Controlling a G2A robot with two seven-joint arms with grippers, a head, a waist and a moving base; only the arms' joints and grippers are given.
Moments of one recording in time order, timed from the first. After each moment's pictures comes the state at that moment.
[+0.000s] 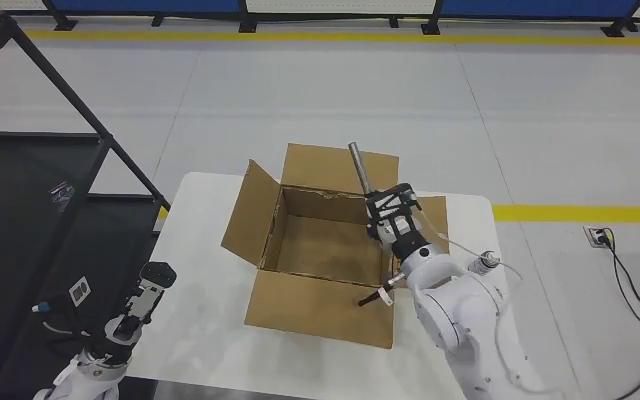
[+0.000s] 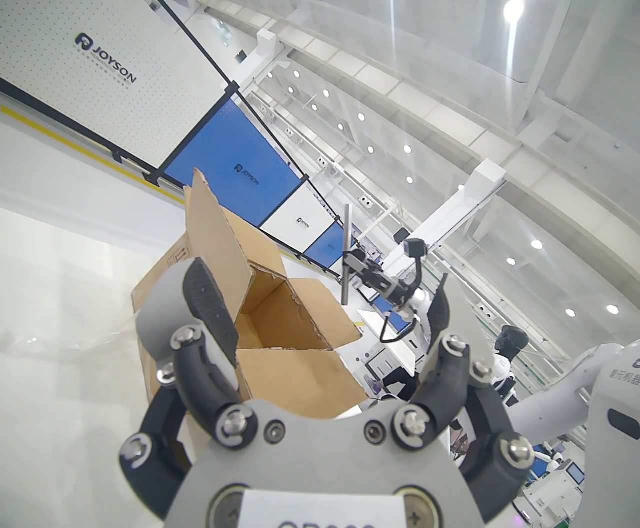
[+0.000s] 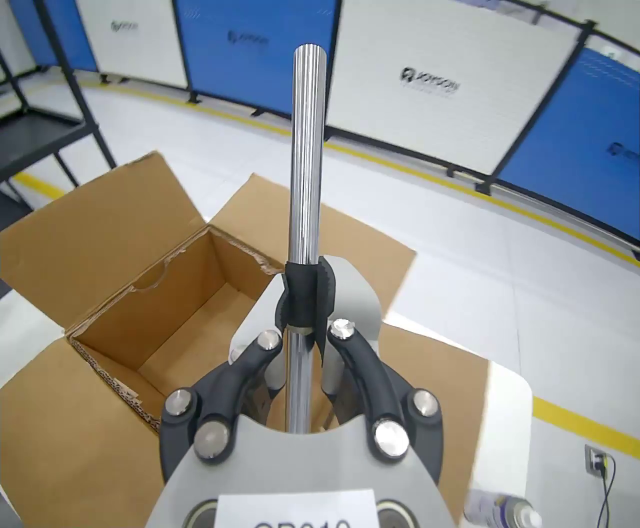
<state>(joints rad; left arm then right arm) 1.52 -1.13 -1.81 -1.66 -0.11 -0.90 -0.43 -0.86 -1.36 1.10 -1.74 -1.38 -0.04 0.60</state>
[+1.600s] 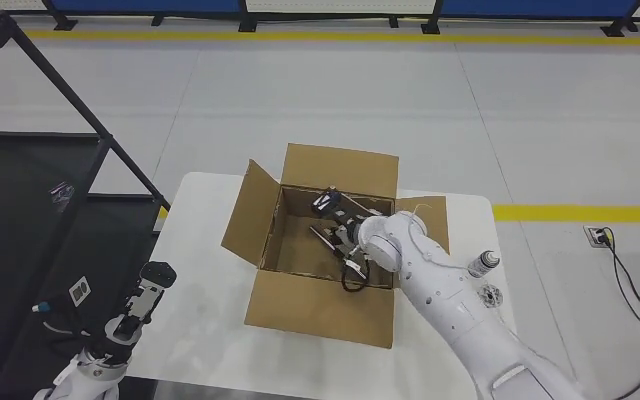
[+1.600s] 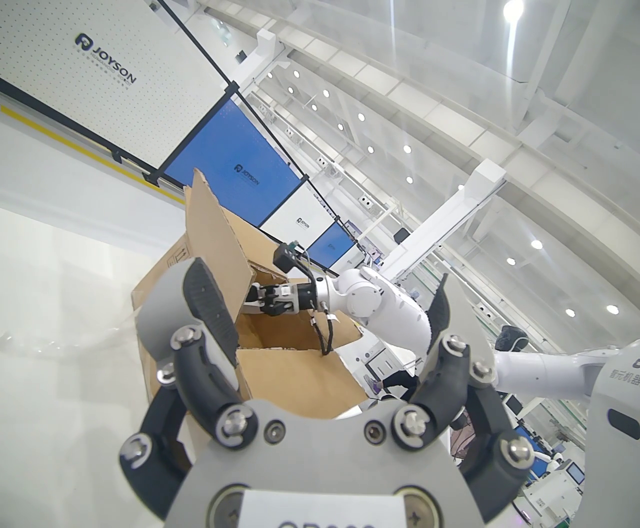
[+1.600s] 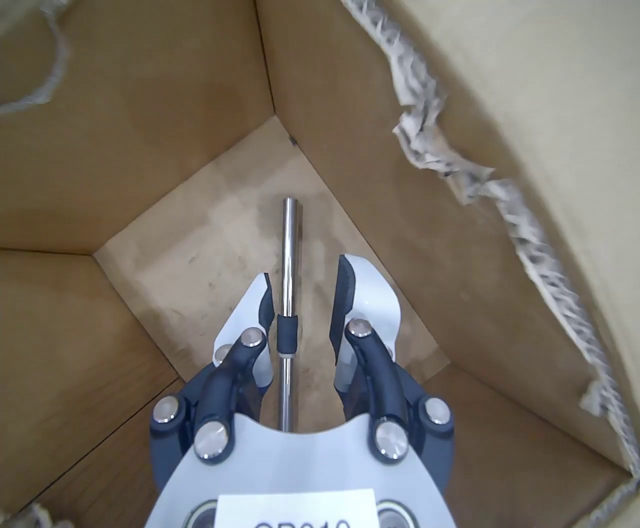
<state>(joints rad) 1.52 -1.13 -1.81 -1.66 -0.11 -0.90 -0.43 -0.46 -1.48 0.88 -0.96 -1.17 -0.30 0.66</state>
